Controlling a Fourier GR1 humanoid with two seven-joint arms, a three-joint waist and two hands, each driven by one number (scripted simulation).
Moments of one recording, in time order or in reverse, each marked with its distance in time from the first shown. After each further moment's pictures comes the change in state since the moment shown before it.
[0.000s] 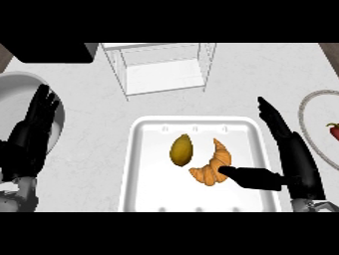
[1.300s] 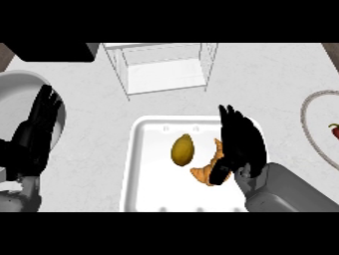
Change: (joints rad) left arm -0.002 -0.029 0.011 0.013 -0.016 -0.017 -0.013; right arm -0.420 0.039 0.321 0.238 0.393 0.495 0.803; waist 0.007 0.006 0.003
